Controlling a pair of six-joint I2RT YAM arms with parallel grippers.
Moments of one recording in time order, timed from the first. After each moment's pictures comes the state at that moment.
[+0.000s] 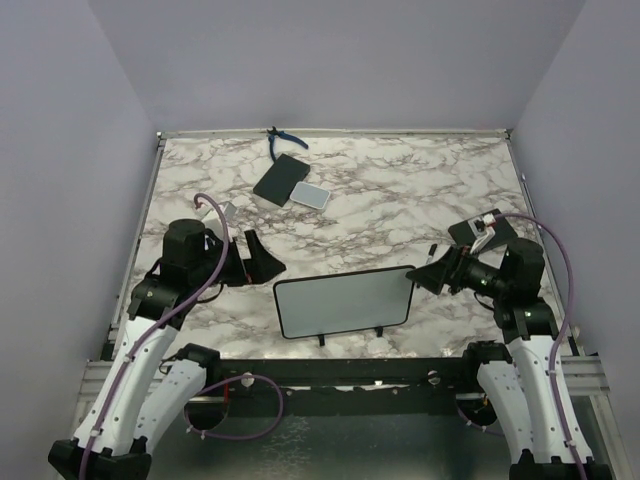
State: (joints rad) left arm -0.26 0.69 0.81 -0.69 0.47 -0.52; right arm -0.03 0.54 0.54 -0.44 -0.88 0.44
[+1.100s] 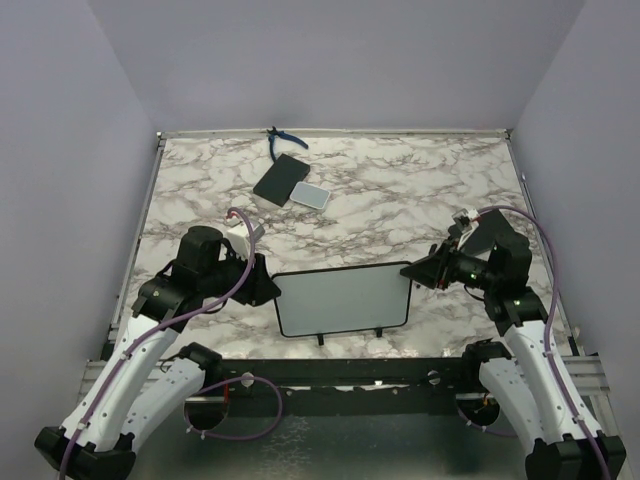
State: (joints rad) left arm -0.43 0.70 0.82 -0.81 0.49 -0.23; right arm 0.07 0.65 0.50 -0.22 -0.94 0.42
